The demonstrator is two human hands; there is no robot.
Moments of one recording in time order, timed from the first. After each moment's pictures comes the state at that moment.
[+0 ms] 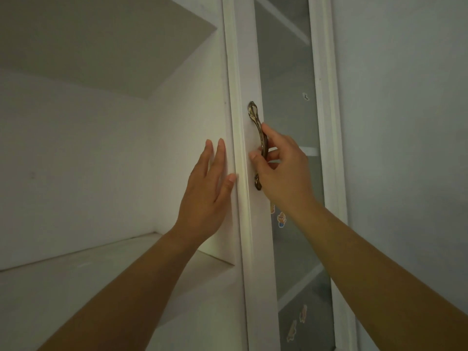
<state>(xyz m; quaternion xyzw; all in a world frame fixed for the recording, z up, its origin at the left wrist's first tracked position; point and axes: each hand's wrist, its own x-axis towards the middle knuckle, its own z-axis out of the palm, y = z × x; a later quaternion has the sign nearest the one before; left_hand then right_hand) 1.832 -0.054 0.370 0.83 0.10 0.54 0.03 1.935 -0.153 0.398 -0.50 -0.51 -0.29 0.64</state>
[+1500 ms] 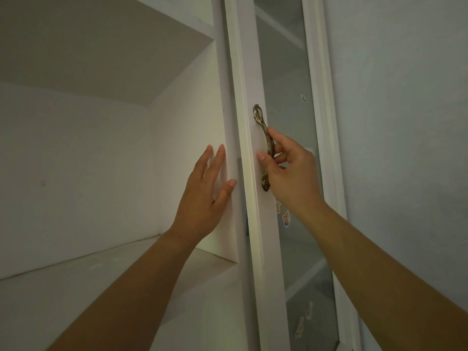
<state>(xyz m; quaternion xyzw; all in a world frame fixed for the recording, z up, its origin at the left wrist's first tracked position) 1.821 -0.053 0.373 0.83 0.10 0.54 0.02 1.935 -0.174 0.395 -0.48 -0.50 -0.24 0.67</state>
